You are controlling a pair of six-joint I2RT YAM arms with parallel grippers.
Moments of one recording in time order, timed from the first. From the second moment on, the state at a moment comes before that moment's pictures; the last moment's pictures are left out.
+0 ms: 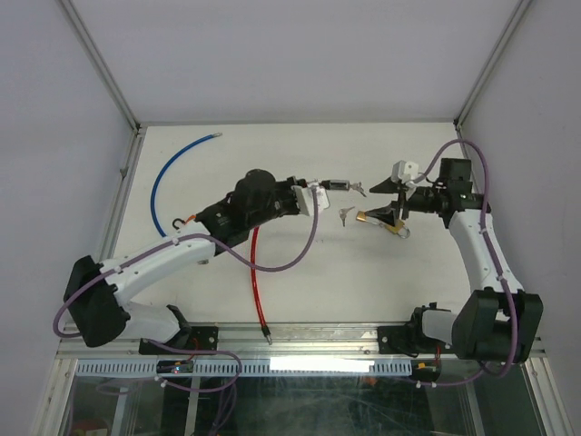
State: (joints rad) left arm -0.89 1.38 1.05 -0.02 -0.04 0.79; right arm -0.03 1.24 0.95 -0.61 -1.24 -1.05
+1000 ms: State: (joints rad) left arm -0.57 1.51 1.63 0.27 0.66 -0.04; right arm 0.56 1.06 1.07 -0.76 -0.97 -1.61
